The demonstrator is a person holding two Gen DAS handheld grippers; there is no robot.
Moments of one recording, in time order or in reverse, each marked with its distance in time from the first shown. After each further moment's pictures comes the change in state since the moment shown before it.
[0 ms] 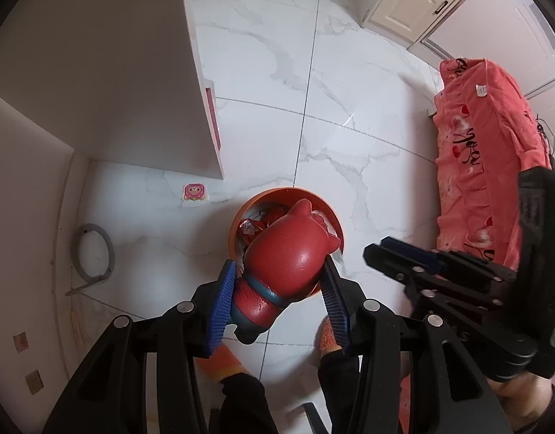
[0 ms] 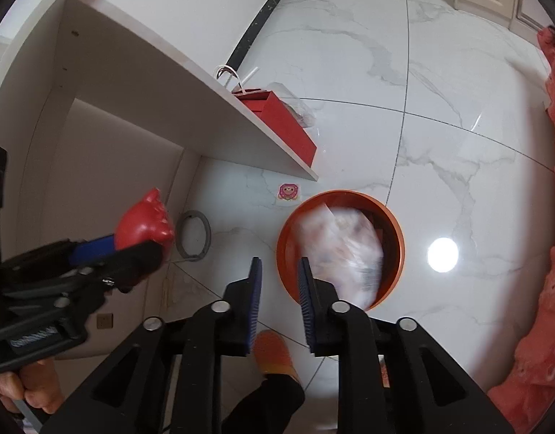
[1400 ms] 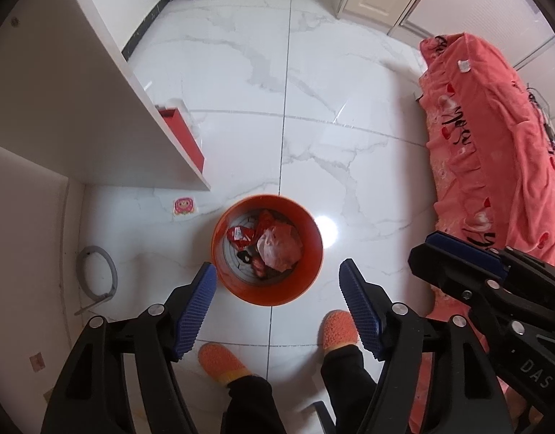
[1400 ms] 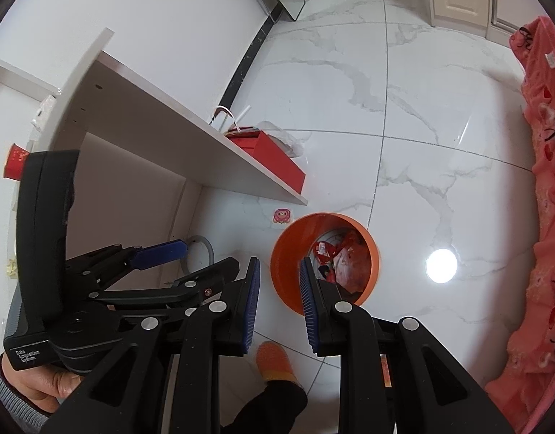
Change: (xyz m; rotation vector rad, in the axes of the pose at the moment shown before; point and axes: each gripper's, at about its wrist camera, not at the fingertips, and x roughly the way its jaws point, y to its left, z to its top) left arm -0.013 -0.047 0.007 0.103 -0.020 0.035; right arm -0.096 -0.012 -0.005 0.040 -0.105 0.001
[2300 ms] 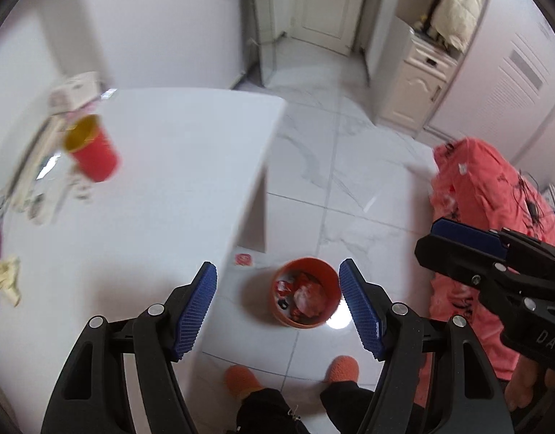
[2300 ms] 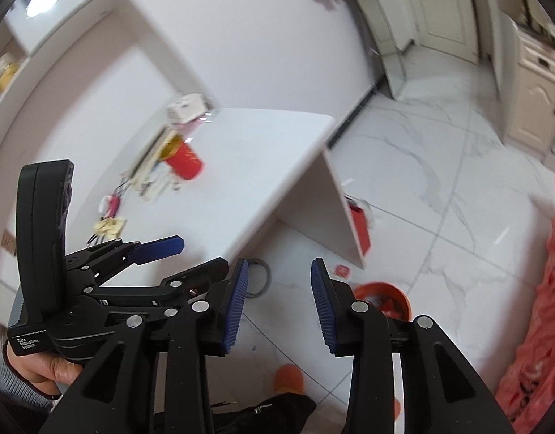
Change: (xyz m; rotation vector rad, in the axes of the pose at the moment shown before) left arm -0.238 0.037 -0.079 -0.187 -0.354 0.141; right arm -0.178 0.193 -0.006 -0.397 -0.163 0.158
